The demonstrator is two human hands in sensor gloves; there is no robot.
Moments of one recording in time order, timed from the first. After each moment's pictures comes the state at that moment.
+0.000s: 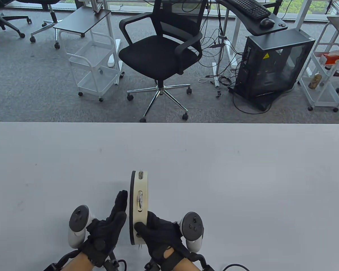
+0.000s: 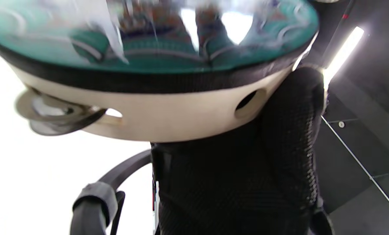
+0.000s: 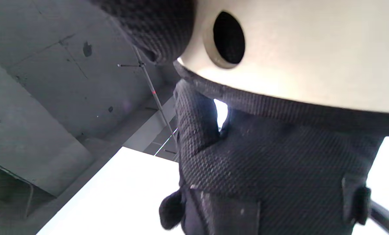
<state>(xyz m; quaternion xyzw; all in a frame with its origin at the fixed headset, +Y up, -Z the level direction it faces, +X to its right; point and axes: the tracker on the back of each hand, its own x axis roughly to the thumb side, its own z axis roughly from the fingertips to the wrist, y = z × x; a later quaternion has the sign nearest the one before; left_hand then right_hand) -0.227 -0.724 -0.284 -0.13 -0.26 0.67 0.69 -0.002 -0.696 -0.267 0.27 0.01 0.67 0.69</state>
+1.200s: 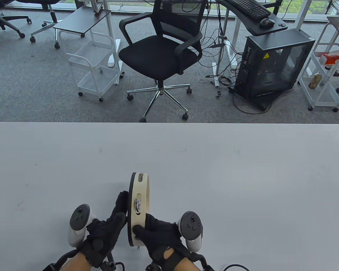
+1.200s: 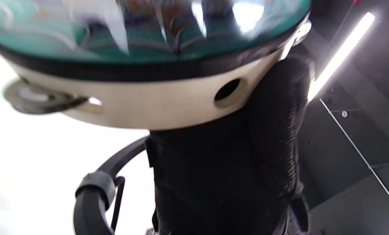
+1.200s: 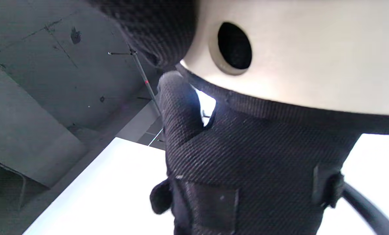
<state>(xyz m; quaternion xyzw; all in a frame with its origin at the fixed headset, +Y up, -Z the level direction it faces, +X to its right) -0.228 -0.722 -0.285 -0.16 -0.28 0.66 0.68 -0.004 -0.698 -0.268 0.28 0.04 0.67 0.68</state>
